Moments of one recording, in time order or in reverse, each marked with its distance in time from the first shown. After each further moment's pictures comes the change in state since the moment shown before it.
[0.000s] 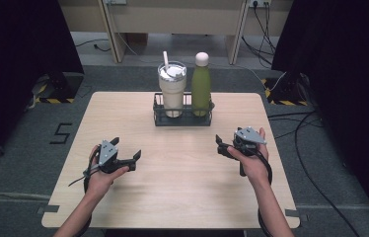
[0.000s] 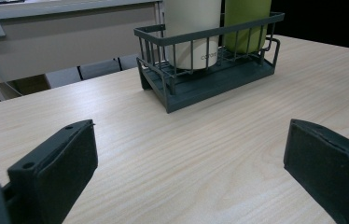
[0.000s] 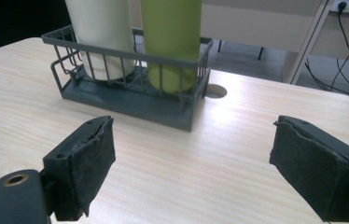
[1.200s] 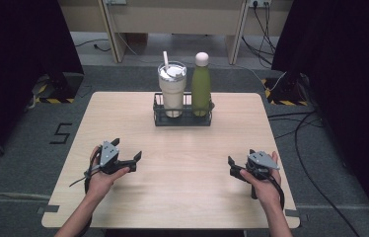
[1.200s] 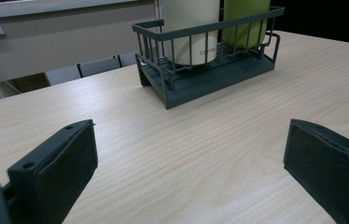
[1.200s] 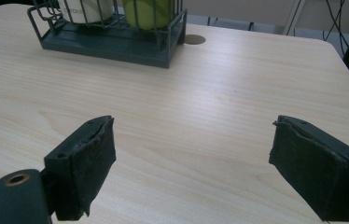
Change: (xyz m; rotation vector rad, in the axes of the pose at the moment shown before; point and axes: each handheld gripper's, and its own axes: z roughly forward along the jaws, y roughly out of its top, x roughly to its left) left arm -0.002 -0.003 0.001 0.011 0.000 0.007; right arm -0.017 -0.064 -0.038 0.056 -0.047 0.032
